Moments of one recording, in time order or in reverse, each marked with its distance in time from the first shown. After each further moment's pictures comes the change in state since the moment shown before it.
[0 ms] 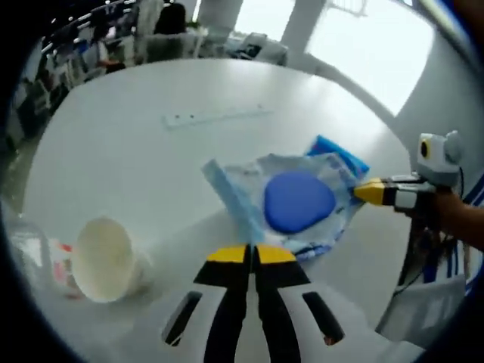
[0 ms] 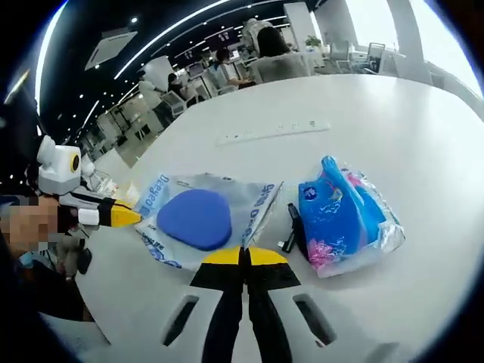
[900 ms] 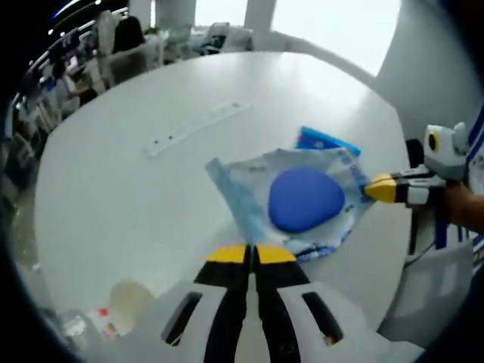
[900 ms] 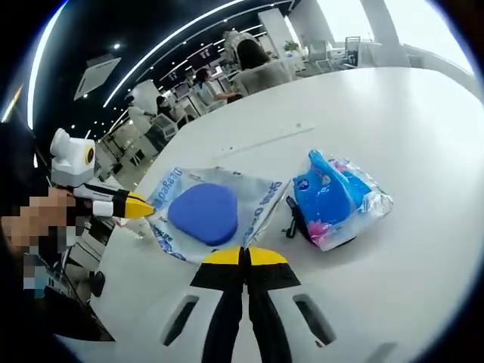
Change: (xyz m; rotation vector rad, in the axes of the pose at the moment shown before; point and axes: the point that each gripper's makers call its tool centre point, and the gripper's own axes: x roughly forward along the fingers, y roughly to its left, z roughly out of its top) left arm -0.002 -0.013 0.034 0.214 0.082 -0.037; right arm -0.027 0.003 -0.006 0.140 -0.080 -0.019
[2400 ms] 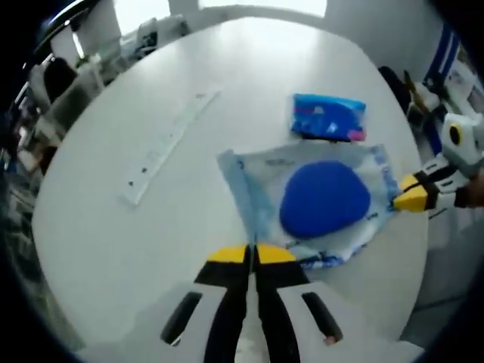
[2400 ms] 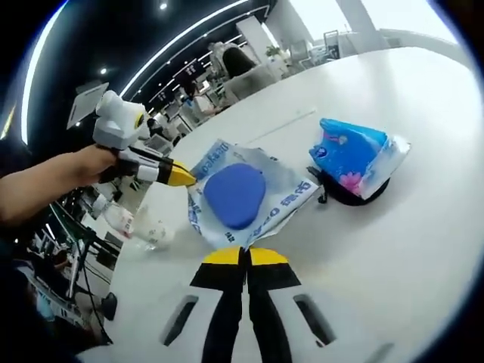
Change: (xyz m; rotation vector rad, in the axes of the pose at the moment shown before) left arm 0.044 0.029 0.033 0.401 0.182 -0.098; right arm 0.015 0.044 -0.034 0.153 -0.081 -0.012
